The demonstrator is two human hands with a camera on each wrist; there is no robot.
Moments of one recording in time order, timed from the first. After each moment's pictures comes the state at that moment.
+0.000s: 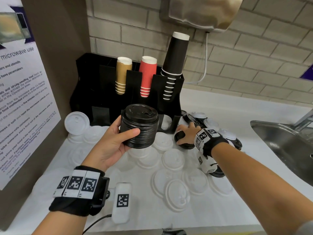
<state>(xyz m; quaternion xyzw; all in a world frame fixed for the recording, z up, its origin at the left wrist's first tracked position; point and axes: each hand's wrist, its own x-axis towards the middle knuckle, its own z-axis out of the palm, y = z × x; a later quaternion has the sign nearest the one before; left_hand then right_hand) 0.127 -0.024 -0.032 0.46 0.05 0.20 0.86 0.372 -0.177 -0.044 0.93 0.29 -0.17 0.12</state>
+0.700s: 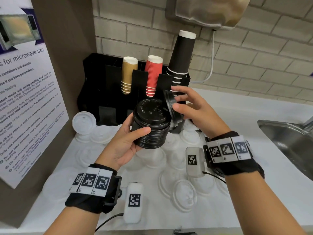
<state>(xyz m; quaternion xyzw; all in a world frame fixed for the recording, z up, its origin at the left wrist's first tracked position) 0.135 -0.026 -0.036 0.44 0.06 0.19 0.88 0.279 -0.178 0.054 0.69 0.44 -0.17 -0.55</state>
